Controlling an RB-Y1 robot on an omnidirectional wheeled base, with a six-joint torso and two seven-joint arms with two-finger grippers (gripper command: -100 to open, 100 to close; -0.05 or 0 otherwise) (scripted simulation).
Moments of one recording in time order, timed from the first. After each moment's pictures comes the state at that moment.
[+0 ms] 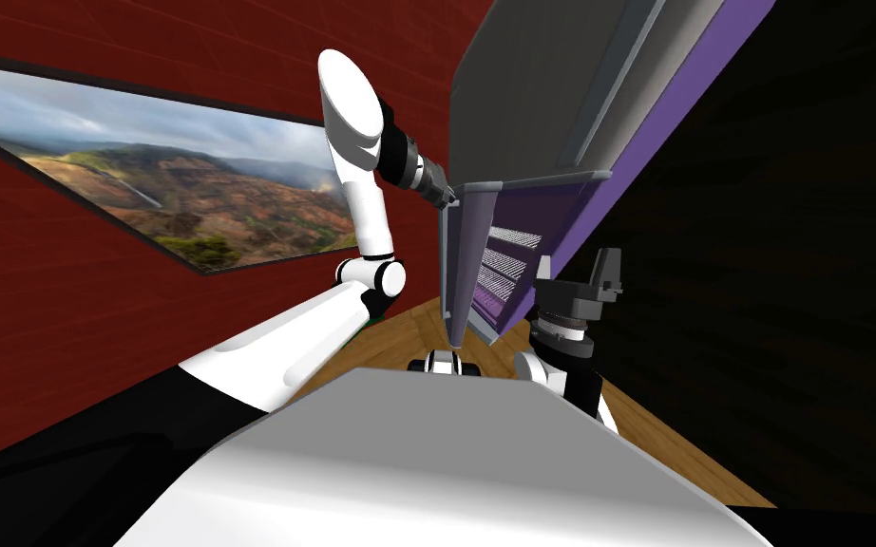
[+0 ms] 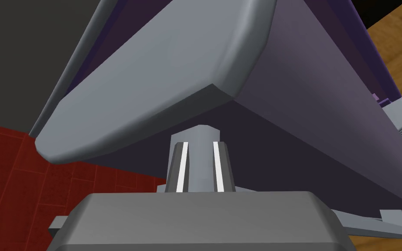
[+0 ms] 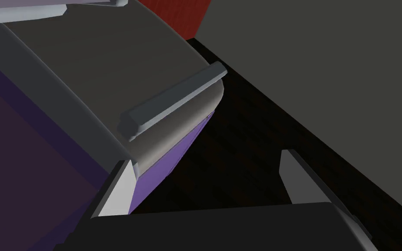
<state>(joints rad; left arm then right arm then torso) -1.45 0.10 0.35 -1.51 0.58 1.76 0.53 0.50 -0.03 0.04 -2.39 -0.04 -0.62 -0.08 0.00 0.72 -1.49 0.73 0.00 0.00</state>
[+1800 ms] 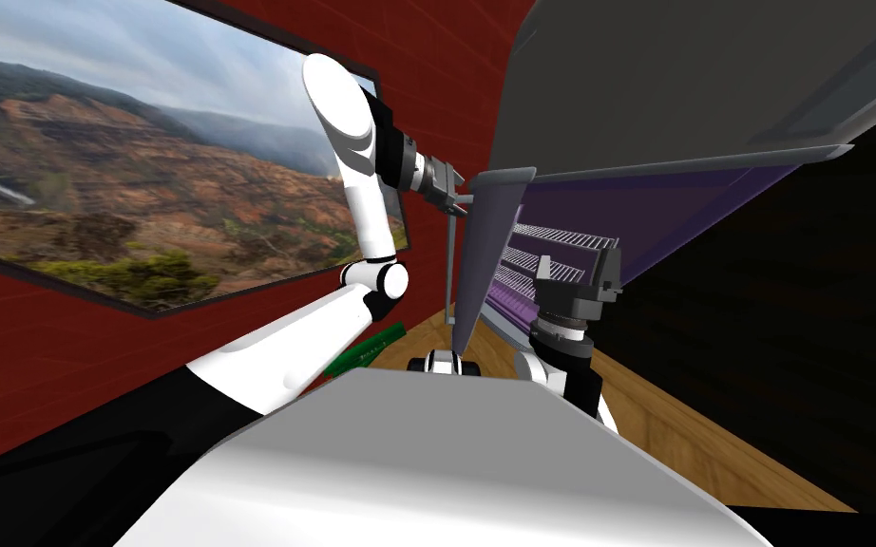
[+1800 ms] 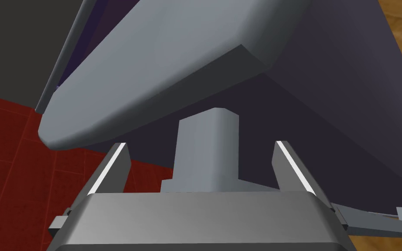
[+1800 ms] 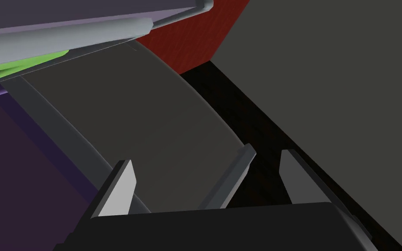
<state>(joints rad) -1.43 0.07 0.39 -1.54 0.77 1.82 0.42 0.50 -0.03 0.04 -2.39 -0.04 -0.62 -0.08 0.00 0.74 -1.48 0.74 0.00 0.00</state>
